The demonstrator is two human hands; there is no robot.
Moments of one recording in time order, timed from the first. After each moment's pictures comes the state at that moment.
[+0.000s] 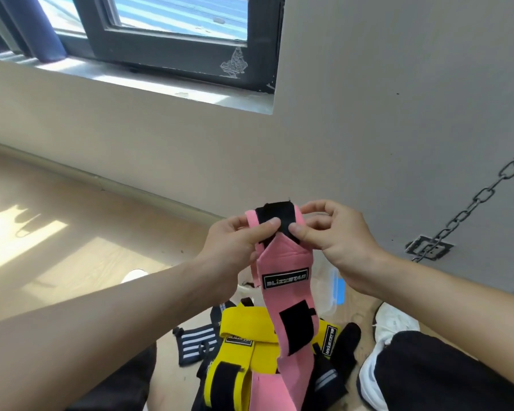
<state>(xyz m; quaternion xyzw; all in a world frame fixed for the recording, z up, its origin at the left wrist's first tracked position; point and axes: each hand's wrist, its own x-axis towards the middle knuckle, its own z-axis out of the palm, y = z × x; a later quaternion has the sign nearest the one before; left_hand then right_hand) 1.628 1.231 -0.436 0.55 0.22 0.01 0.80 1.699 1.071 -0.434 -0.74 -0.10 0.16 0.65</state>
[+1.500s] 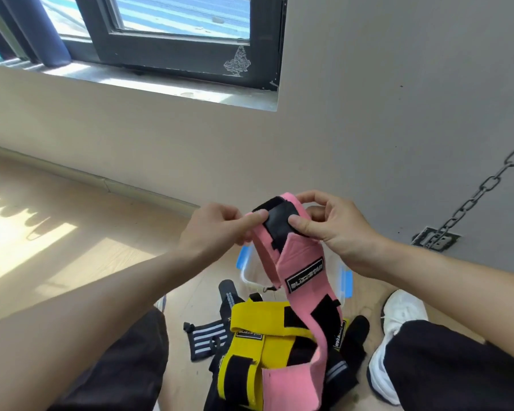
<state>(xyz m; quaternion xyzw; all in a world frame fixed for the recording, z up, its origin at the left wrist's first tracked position) 1.626 1.285 -0.438 0.84 0.16 0.03 0.51 1.705 1.078 -0.438 -0.73 -0.18 0.21 0.63</state>
